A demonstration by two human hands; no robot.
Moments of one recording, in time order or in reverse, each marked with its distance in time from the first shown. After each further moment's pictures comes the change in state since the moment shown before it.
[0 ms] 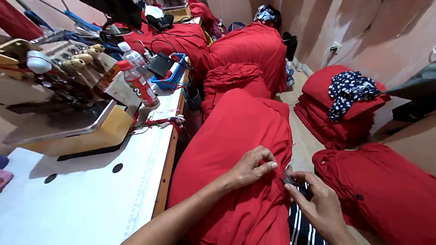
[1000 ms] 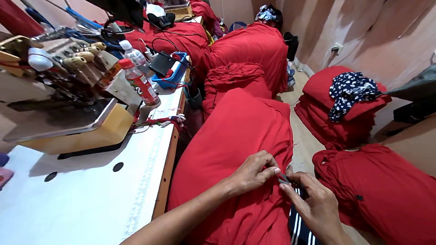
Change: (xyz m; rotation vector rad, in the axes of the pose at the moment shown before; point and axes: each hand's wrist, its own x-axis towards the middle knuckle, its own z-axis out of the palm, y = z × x) left_hand -0.005 0.003 0.007 0.067 0.001 0.021; right_hand 0.002 -0.008 0.008 -0.082 0.053 -0.089
